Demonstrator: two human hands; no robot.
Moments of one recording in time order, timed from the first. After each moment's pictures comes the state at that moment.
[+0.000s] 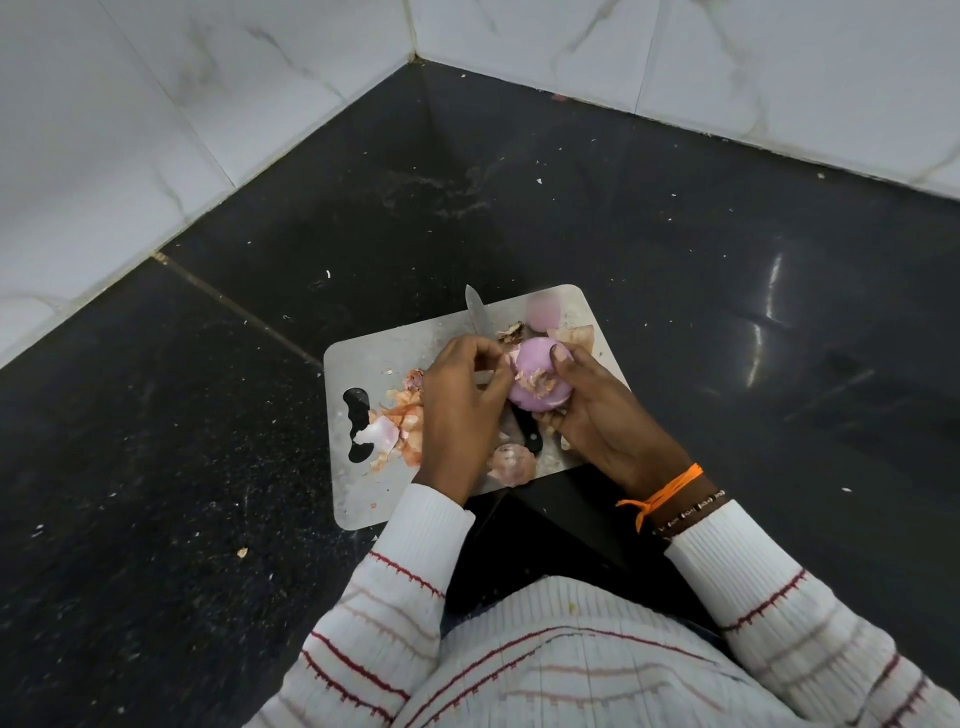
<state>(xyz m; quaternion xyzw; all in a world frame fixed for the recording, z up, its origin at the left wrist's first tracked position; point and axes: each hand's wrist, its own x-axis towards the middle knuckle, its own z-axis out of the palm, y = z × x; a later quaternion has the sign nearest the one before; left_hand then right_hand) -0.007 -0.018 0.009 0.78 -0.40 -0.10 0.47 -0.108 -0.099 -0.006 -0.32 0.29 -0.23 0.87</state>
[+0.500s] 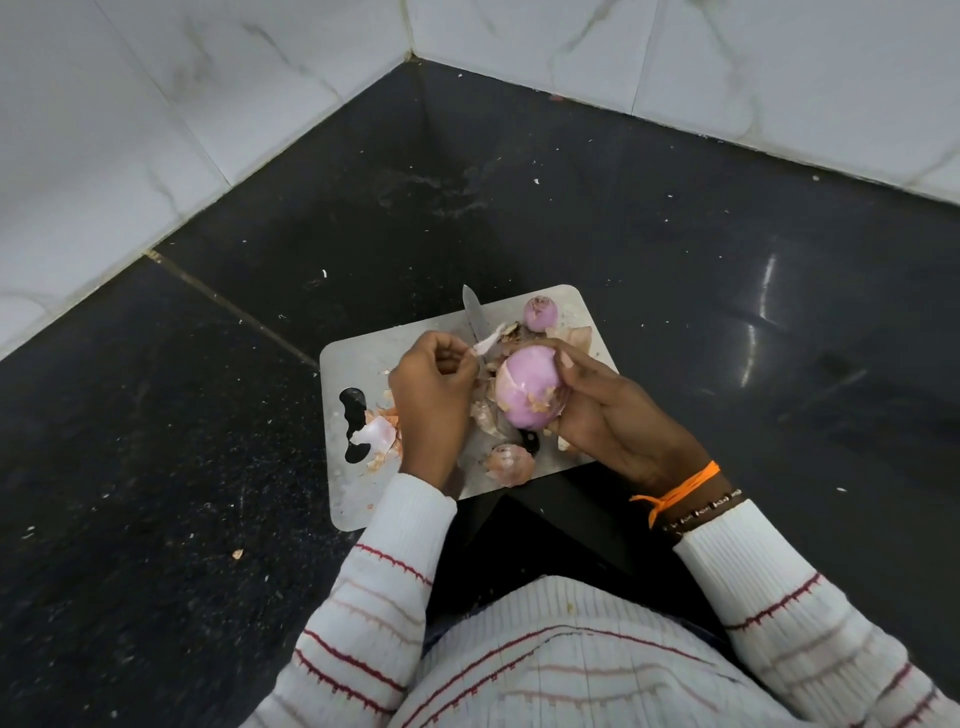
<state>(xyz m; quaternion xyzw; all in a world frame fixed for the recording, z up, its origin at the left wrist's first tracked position) 0.011 -0.021 0.010 0.80 -0.28 -0.13 0.51 -0.123 -0.104 -0.001 -0.37 0.19 -0.17 0.89</state>
